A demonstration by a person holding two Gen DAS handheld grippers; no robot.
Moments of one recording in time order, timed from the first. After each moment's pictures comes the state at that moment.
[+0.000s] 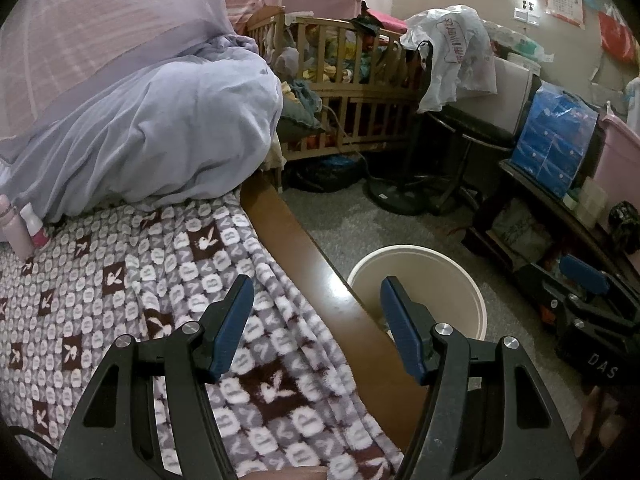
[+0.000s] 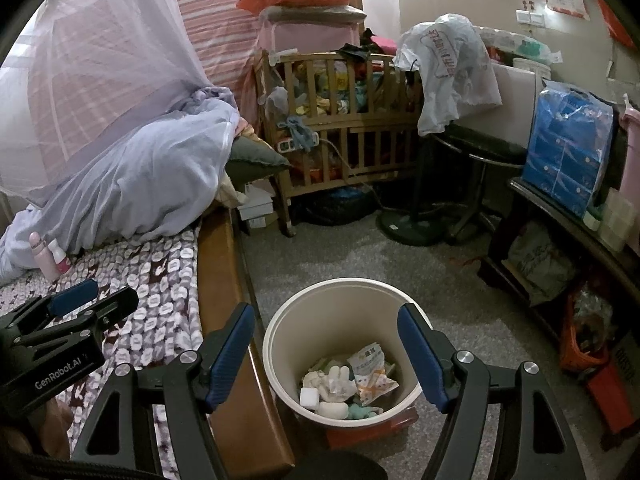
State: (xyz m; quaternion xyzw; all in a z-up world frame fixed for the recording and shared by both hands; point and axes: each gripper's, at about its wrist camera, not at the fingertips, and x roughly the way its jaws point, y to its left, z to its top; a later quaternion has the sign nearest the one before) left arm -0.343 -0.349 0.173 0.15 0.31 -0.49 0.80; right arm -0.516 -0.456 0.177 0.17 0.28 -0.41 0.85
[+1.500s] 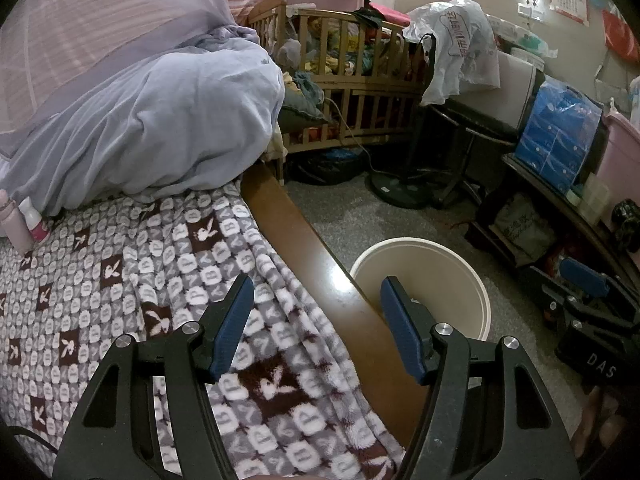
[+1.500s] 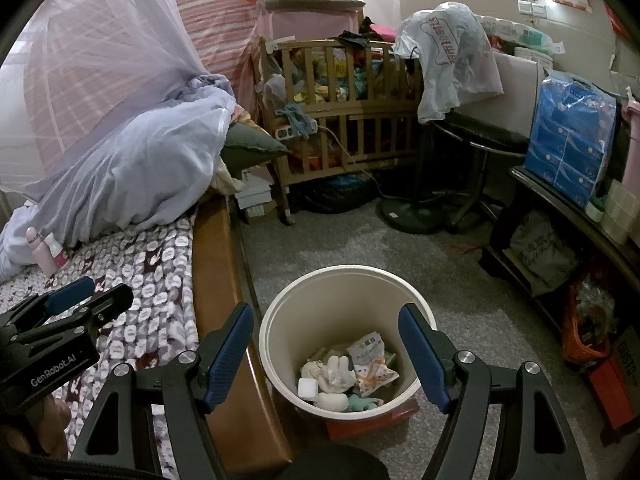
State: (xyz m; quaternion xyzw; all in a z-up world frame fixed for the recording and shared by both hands) left arm -0.340 -0.350 0.164 0.16 0.32 -0.49 0.80; right arm -0.516 -0.459 0.163 0.17 0.29 -0.41 0.84
